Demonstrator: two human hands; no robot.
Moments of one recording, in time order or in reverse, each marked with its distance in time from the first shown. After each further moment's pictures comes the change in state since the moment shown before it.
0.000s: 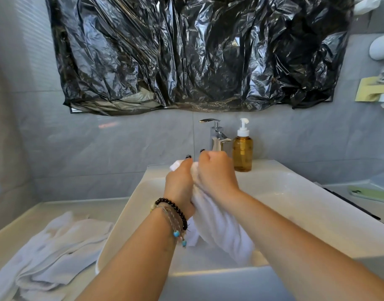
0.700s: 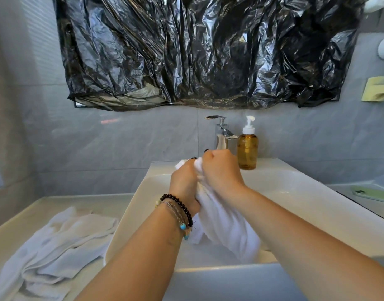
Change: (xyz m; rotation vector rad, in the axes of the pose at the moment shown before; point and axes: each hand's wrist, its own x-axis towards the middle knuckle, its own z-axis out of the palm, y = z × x) left_hand -0.009 0.005 -0.002 -0.029 -0.012 0.008; right_hand 0.001 0.000 0.007 -0.091 -0.048 0.044
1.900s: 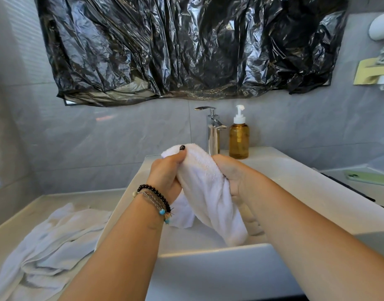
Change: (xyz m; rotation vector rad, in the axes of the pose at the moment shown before) left_hand 0.001 0.010 -0.012 0.028 0.094 -0.031; right_hand 0.003 0.037 -0.029 0.819 -0.709 0.528
